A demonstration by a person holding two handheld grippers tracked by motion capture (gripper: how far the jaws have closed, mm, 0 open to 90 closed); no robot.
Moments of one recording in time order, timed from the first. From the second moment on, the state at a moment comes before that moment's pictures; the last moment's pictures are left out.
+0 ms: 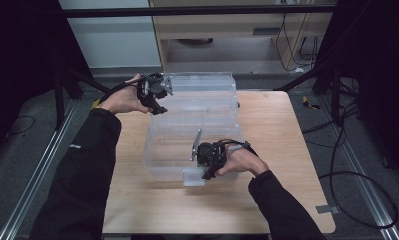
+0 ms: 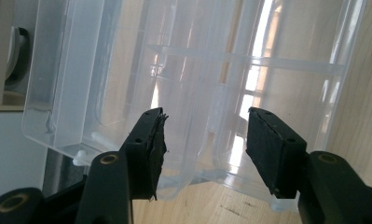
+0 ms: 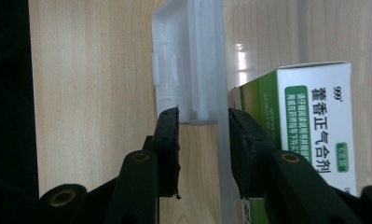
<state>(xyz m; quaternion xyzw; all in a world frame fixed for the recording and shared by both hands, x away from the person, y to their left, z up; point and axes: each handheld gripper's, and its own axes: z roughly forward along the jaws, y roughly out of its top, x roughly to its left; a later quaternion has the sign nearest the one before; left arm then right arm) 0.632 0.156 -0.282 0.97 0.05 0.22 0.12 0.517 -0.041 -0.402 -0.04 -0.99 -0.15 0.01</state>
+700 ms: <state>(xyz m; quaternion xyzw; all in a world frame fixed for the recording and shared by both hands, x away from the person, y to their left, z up) 0.639 0.130 -0.298 0.97 0.03 0.22 0.08 0.516 -0.040 -0.402 -0.04 -0.99 -0.14 0.01</state>
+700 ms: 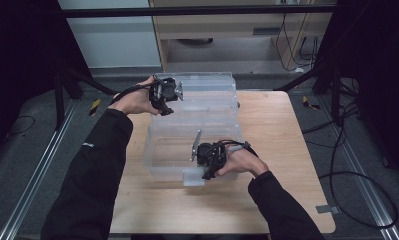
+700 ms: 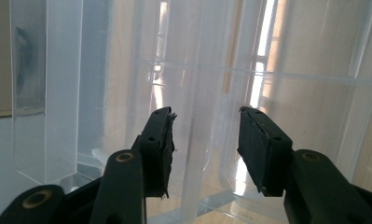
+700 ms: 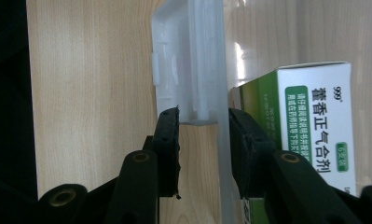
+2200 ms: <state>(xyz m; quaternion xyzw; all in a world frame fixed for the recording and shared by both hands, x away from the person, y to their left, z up) 0.630 0.101 -0.294 0.98 -0.01 0.22 0.04 0.512 -0.040 -0.402 -0.05 -0.99 -0.14 -0.01</state>
